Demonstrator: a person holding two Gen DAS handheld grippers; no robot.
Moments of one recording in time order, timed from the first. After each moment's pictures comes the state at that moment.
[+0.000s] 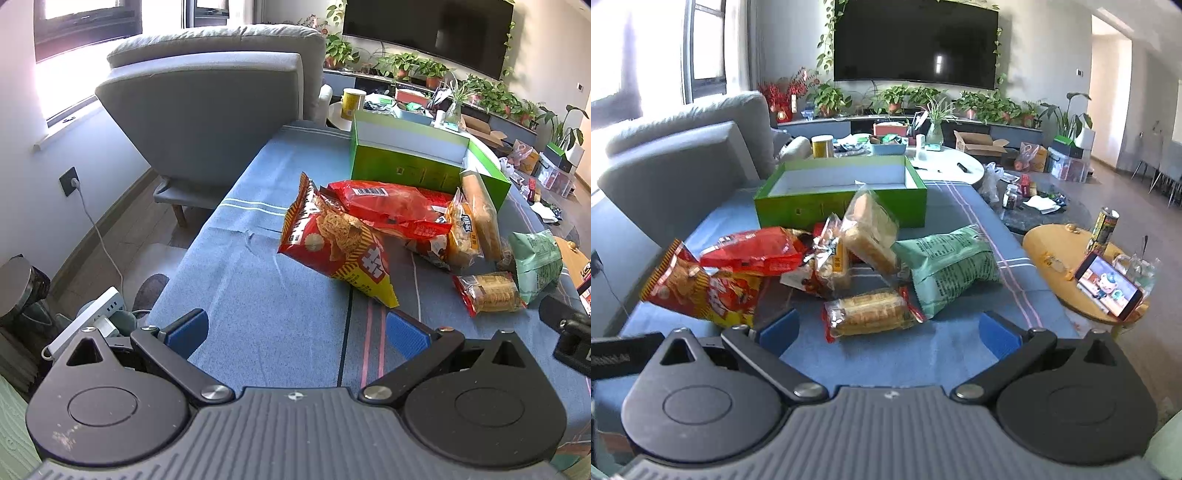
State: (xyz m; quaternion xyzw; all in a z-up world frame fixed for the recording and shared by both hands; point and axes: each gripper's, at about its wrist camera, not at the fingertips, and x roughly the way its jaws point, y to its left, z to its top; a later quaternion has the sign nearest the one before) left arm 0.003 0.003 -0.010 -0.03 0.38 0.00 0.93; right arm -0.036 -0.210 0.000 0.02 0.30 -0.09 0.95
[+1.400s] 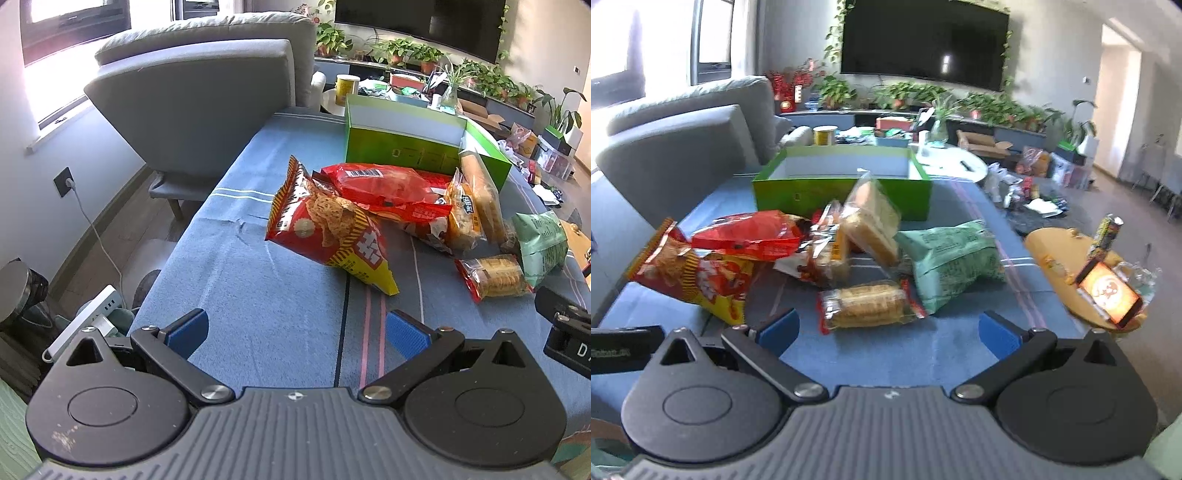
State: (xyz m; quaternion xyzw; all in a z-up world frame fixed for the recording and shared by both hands) left arm 0.011 -0.005 -0.021 -0.01 0.39 0.00 0.92; right arm -0.030 -0.208 -0.013 -0.01 0.30 -0.10 0.95
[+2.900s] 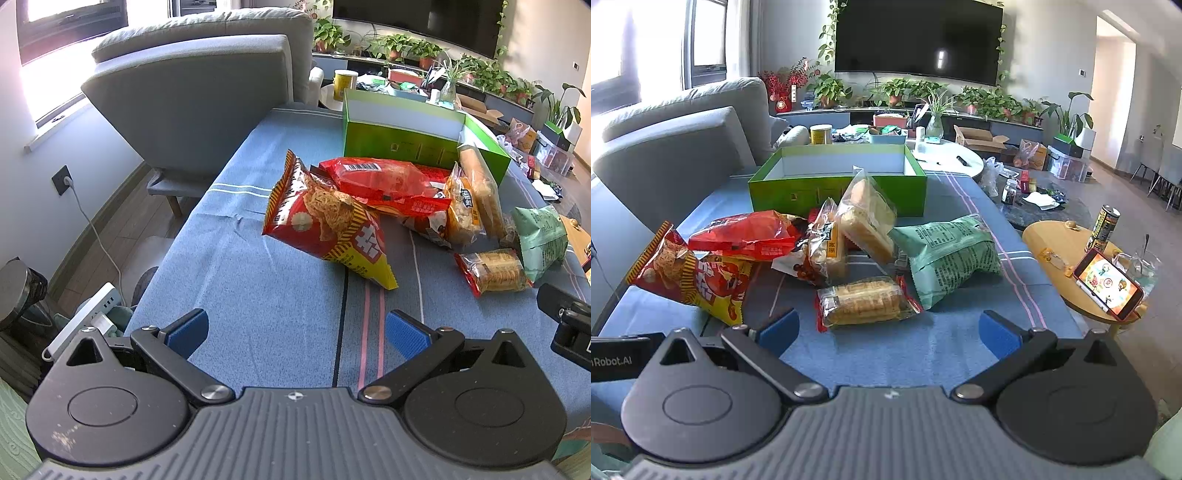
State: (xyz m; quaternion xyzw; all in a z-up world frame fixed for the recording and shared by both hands) left arm 0.009 -0.006 -0.023 -0.01 0.40 -0.01 0.92; right arm -0.031 -0.212 -0.012 0.01 0.31 -0.09 0.95
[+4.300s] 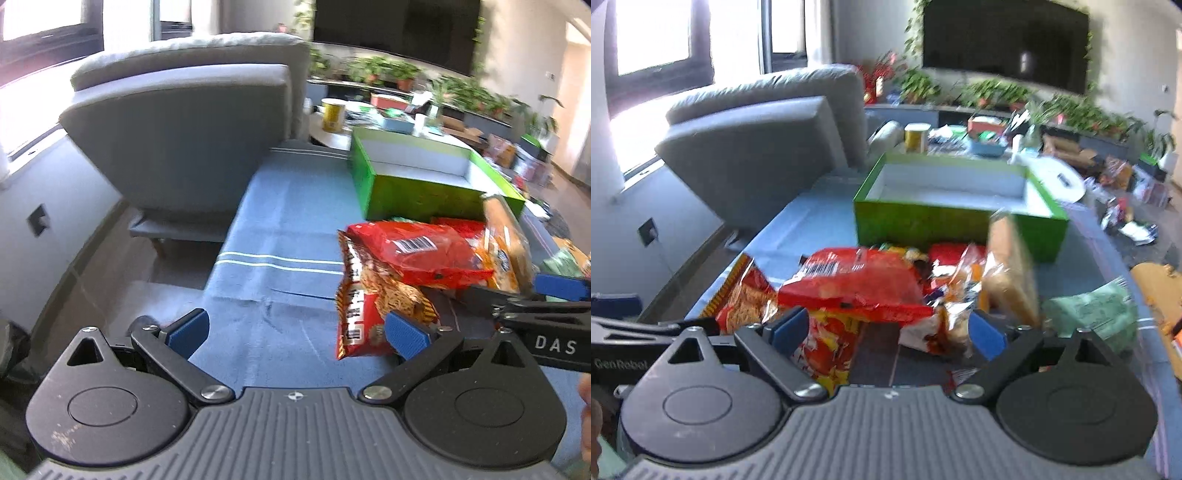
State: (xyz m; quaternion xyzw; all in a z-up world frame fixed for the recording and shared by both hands) left arm 0.086 0.049 -0.016 0.00 0.36 -0.07 0.93; right arm 0.061 -0.153 -0.008 0.00 0.32 0.05 0.94
